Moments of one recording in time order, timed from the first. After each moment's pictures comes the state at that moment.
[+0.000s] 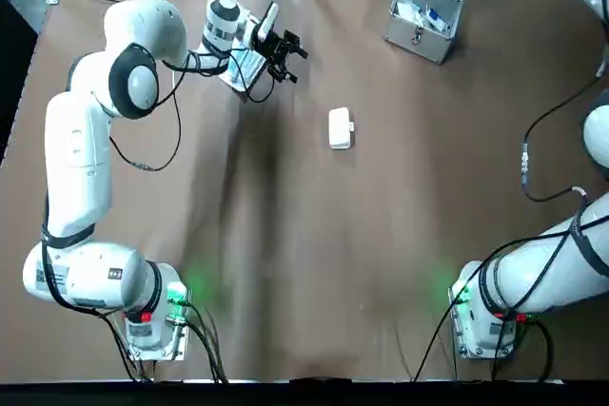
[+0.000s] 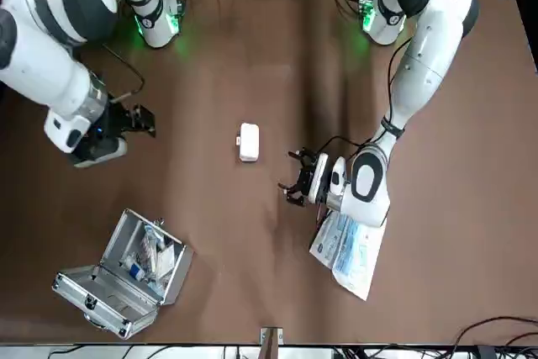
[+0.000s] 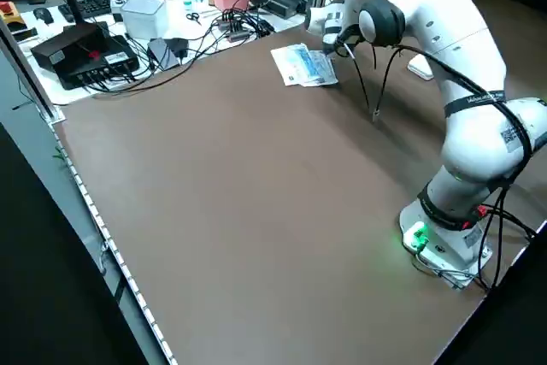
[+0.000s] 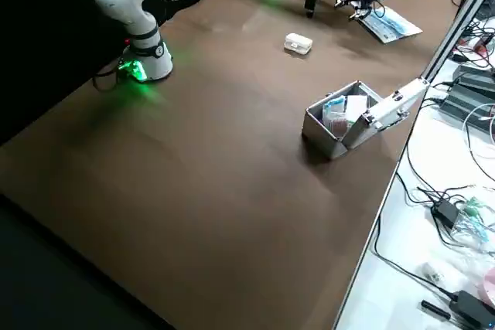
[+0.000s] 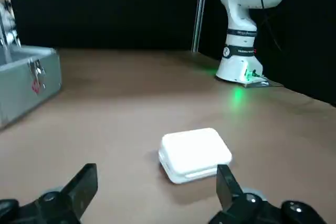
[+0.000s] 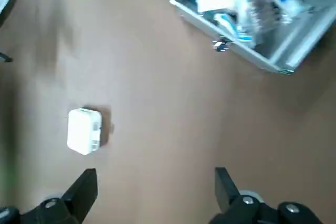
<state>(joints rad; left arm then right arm) -0.10 0.99 -0.39 -1.37 -1.08 1.86 2.19 0.22 0.15 0.02 -1.65 0.17 1.76 0.04</state>
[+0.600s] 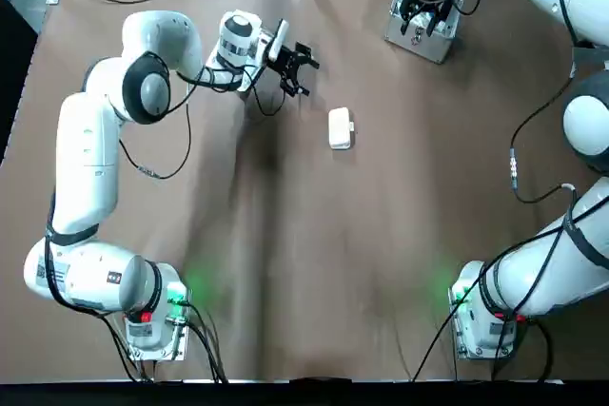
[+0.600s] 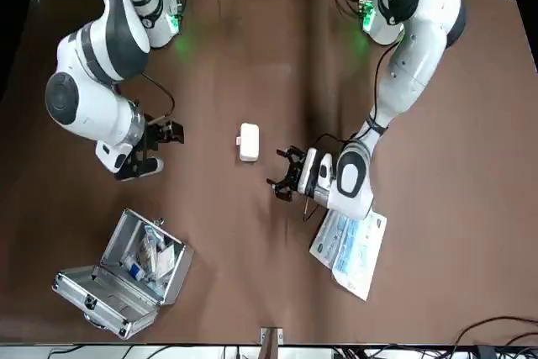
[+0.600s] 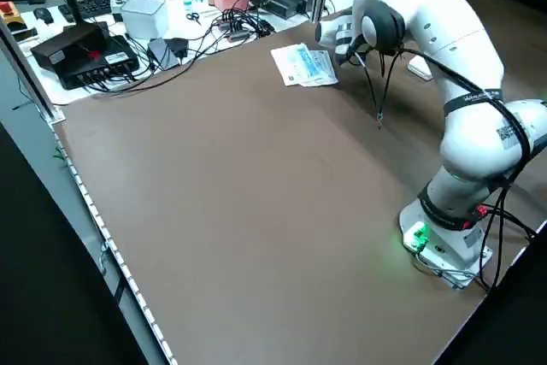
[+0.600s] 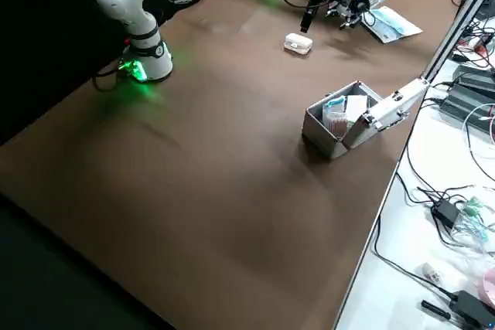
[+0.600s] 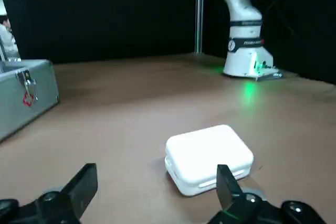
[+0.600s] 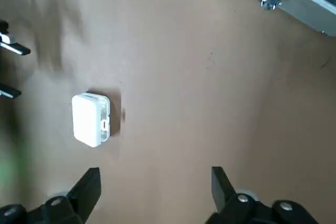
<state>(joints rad) -0.17 1.04 -0.39 -1.37 -1.15 1.93 2.33 0.27 0.23 0.02 -1.72 0.24 1.80 0.08</state>
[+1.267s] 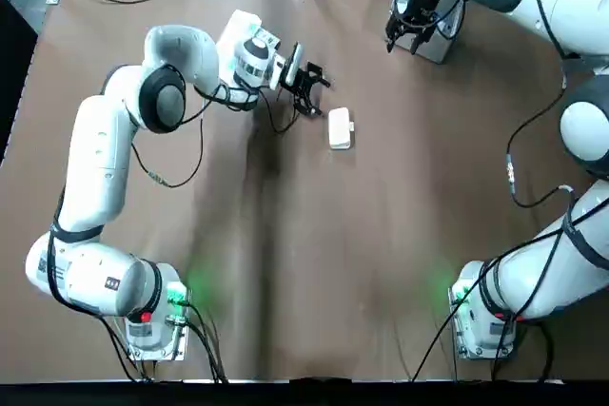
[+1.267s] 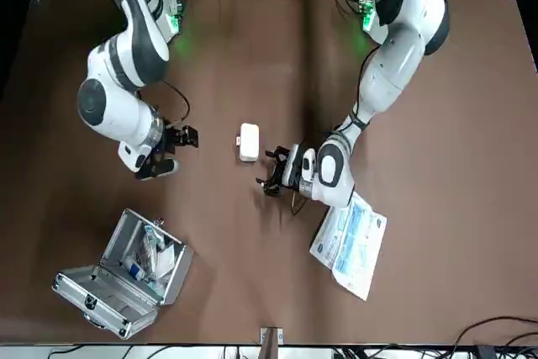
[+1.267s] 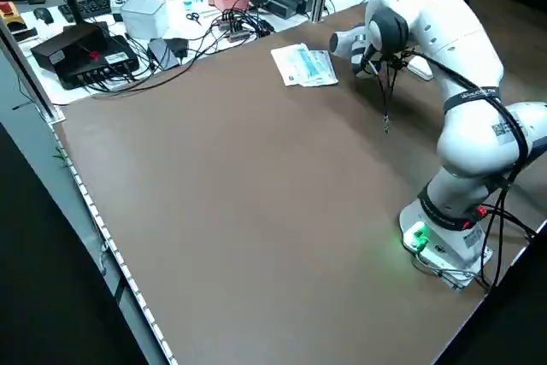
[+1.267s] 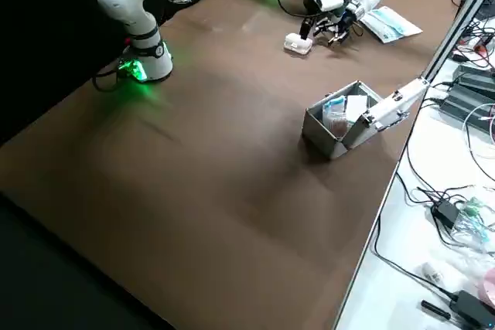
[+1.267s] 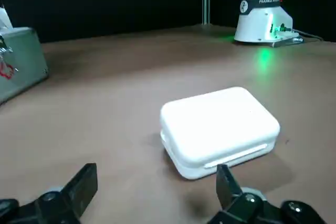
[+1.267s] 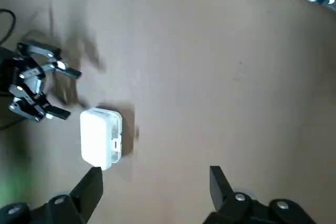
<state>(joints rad) -0.27 1.11 -0.39 -1.37 -1.19 2.12 2.42 0.33 0.23 0.02 -1.89 0.30 2.05 0.09</state>
